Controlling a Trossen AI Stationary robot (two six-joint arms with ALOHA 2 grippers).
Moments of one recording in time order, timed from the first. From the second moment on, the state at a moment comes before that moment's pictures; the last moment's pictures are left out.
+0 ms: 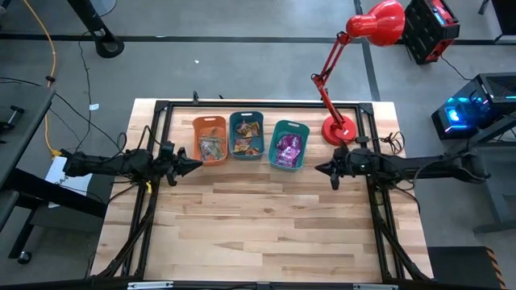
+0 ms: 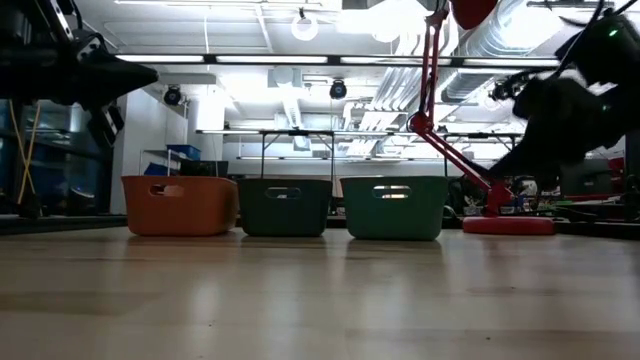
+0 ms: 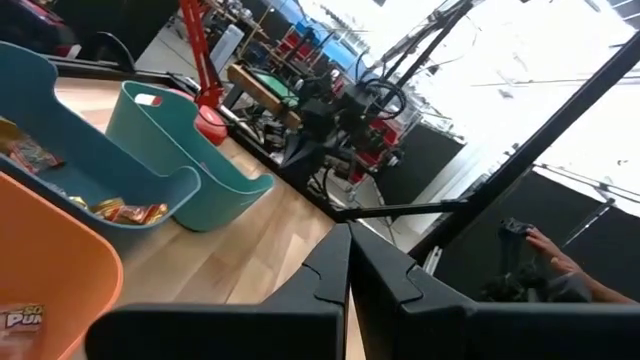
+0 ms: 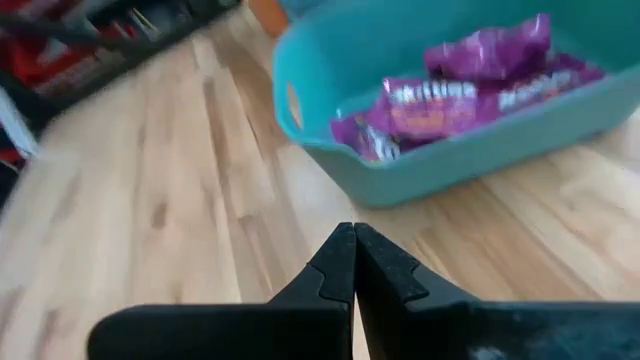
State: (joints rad) left arm -0.10 0.00 0.01 0.04 -0.21 -0.67; right arm -0.13 0.57 0.06 0.07 0.02 0.44
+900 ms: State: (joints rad) left arm -0.13 0.00 0.01 0.04 -0.21 -0.67; right arm -0.13 0.00 0.01 0.02 0.00 0.44
